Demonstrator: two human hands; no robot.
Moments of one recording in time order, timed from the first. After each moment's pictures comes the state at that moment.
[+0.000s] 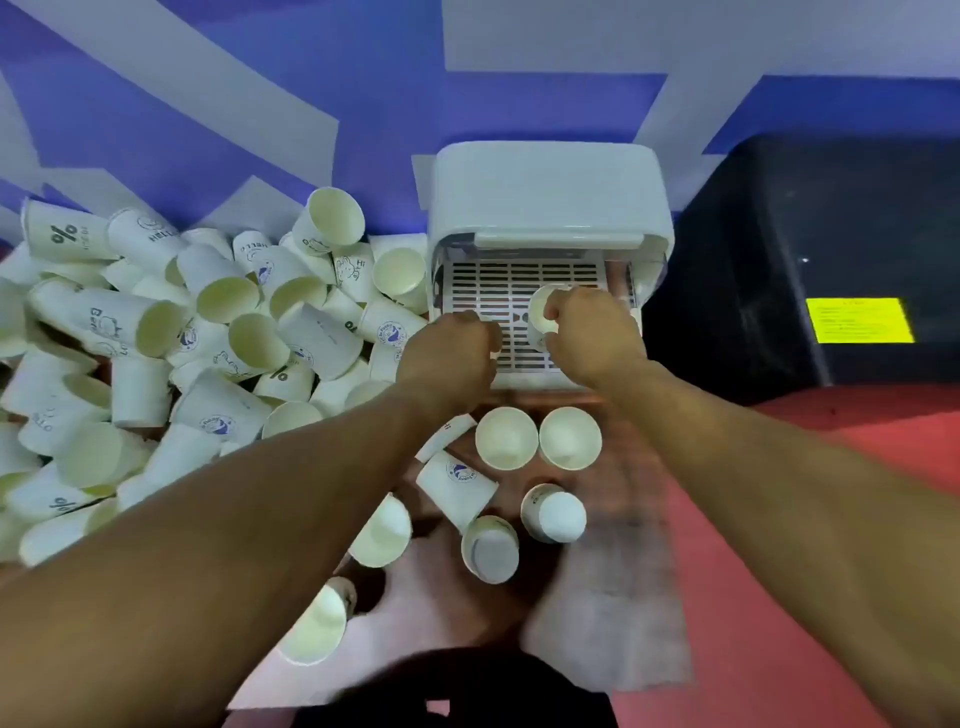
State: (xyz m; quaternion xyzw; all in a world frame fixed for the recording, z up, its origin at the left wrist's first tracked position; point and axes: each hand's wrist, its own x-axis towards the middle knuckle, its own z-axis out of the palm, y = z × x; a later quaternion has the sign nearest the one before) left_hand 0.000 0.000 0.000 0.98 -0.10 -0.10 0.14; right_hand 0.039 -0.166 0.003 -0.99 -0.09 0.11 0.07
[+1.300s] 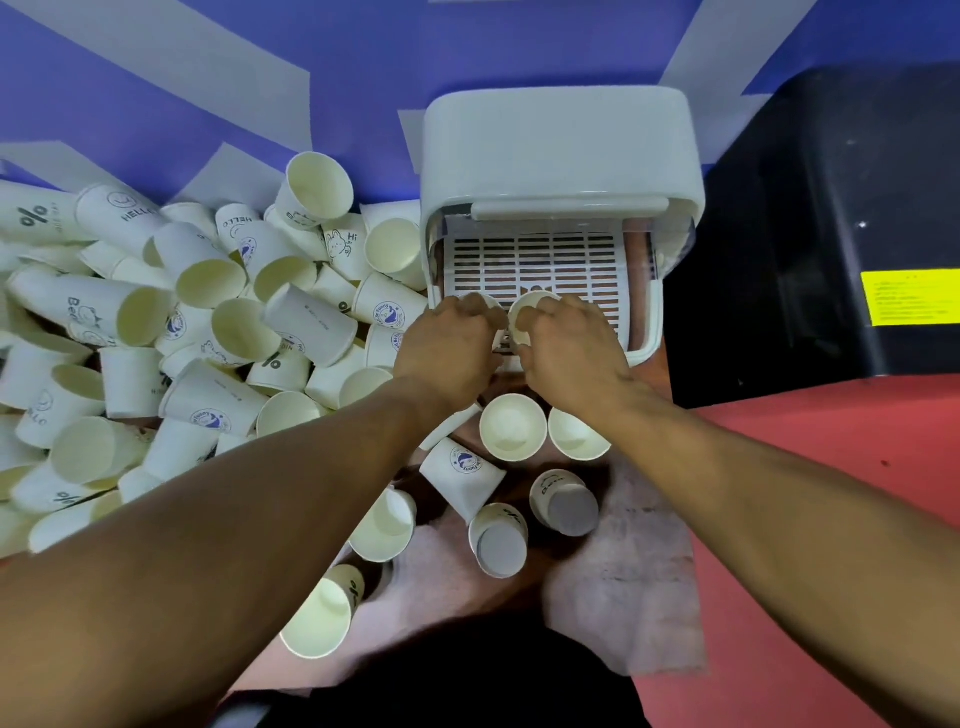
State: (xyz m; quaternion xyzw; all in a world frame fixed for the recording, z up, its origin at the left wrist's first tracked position) left_hand 0.008 0.005 -0.028 0.98 -0.14 -0.10 0.12; right_hand 0.016 -0.148 -0.025 -0.98 -0.19 0.08 0.06
